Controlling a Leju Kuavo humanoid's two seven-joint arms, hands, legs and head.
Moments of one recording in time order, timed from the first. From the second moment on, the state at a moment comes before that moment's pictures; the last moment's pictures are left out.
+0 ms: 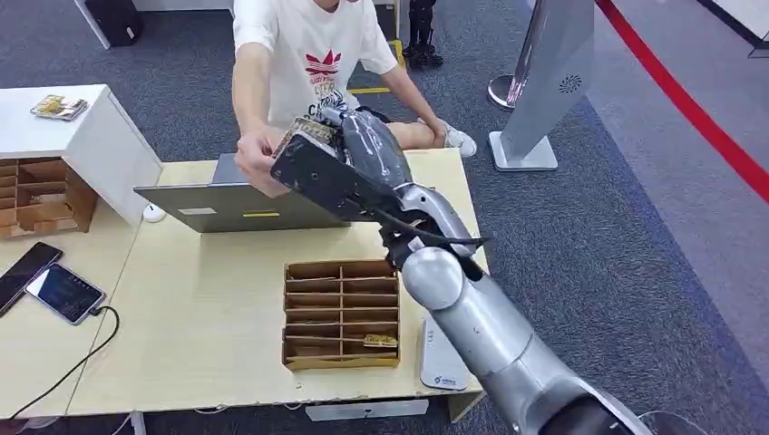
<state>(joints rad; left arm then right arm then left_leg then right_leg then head) 0.09 -0.29 0.75 -0.54 -0.83 0.07 0.25 -0.74 0.21 0.64 -1.28 0.50 -0.09 0.15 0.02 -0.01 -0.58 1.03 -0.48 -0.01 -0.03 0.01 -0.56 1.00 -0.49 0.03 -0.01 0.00</state>
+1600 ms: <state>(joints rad) 0.16 -0.31 0.72 -0.60 -0.60 0.13 0.31 -0.37 0.06 0.70 -1.62 0.29 -0.08 -0.11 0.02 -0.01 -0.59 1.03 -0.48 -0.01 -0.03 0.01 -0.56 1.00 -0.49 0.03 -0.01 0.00</state>
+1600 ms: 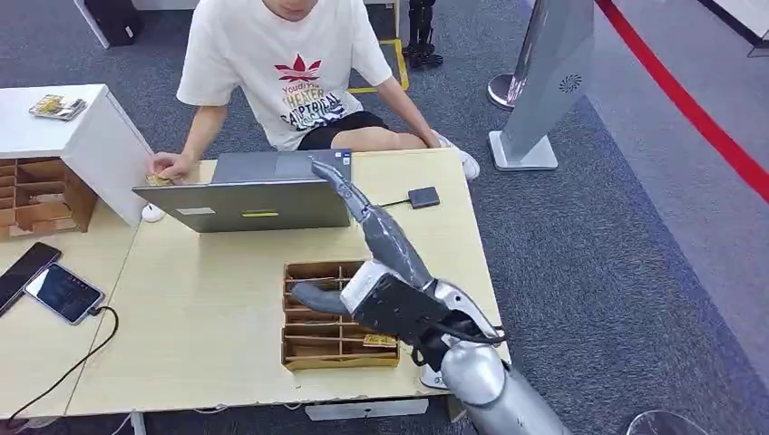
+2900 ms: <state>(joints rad) 0.36 -0.36 0.37 -0.91 -0.51 0.11 0.44 -0.34 0.01 0.85 -1.47 0.73 -0.16 0.03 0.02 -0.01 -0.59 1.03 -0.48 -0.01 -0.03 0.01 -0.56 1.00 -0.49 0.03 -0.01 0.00</state>
